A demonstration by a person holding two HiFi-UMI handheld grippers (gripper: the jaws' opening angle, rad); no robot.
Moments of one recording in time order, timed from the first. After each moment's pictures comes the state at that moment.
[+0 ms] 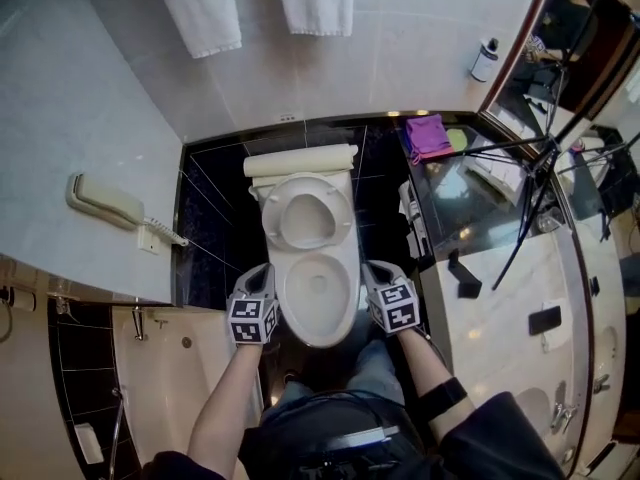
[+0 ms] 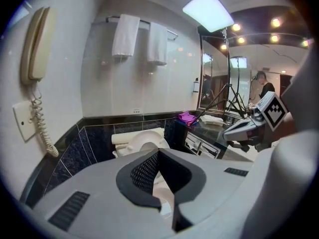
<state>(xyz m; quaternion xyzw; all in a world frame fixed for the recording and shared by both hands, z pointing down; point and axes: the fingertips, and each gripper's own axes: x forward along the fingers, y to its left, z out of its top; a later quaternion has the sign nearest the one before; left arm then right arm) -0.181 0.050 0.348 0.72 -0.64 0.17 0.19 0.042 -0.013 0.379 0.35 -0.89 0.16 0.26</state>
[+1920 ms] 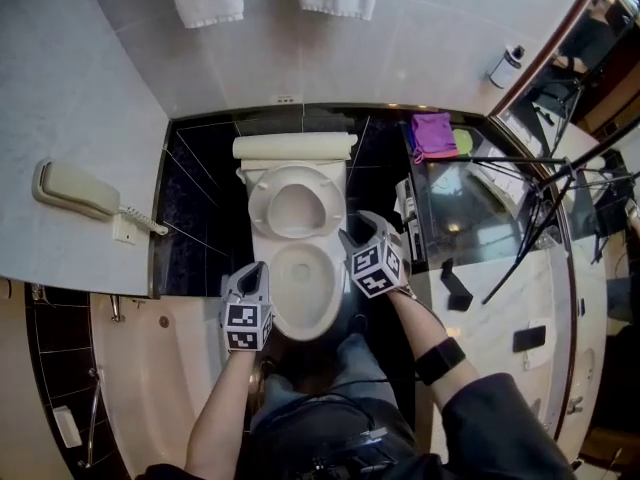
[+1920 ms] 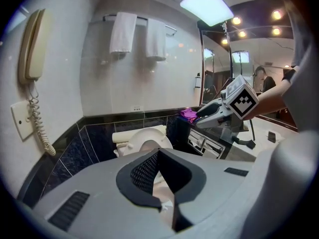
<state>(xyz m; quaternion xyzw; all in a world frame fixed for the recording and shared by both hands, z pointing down) -0.170 0.034 0.361 0.71 -0.65 0.20 0.18 -0.015 -0.120 0.374 0.28 -0.89 -0.05 0.37</state>
